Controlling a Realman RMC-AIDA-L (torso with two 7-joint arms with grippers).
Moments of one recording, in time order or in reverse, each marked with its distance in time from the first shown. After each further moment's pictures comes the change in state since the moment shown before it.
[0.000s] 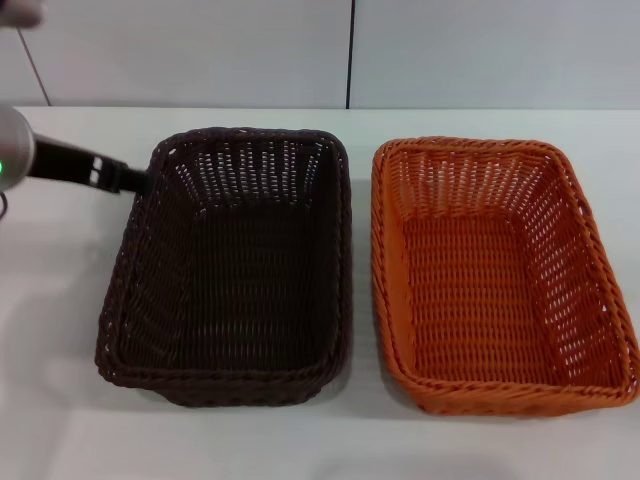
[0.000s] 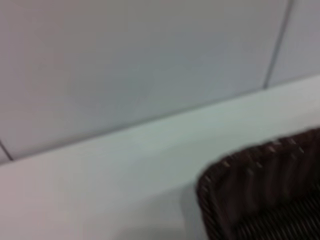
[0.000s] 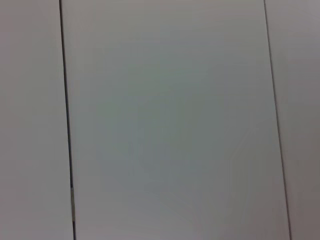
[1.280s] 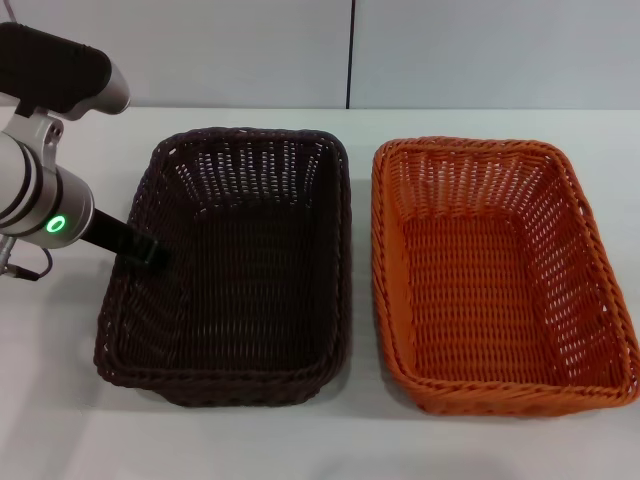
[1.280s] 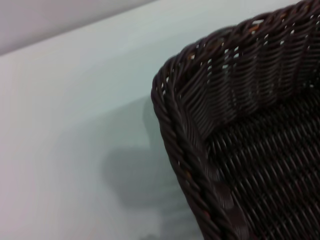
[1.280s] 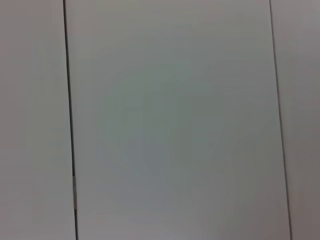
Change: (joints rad) left arm -0.118 0.000 0.143 0.295 0.066 -0.030 -0.039; right arm 0.000 0.000 -0.009 0.012 0.000 -0.011 -0.001
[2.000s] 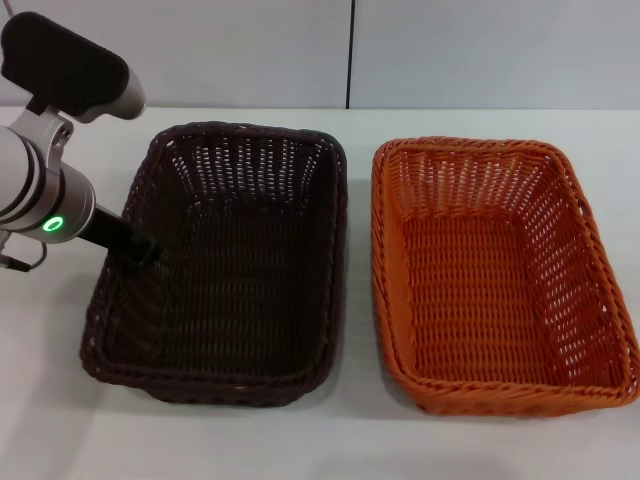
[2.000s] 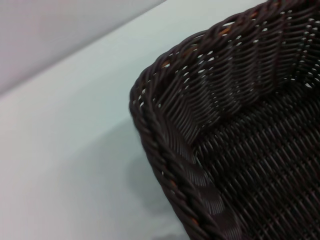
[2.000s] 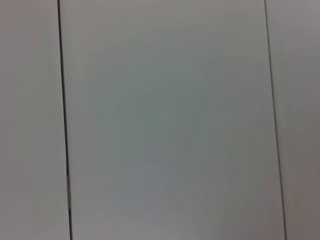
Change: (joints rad) left arm 0.001 0.000 0.022 -0.023 0.023 -0.004 0.095; right arm -0.004 0.000 0.007 0.002 0.000 0.001 0.000
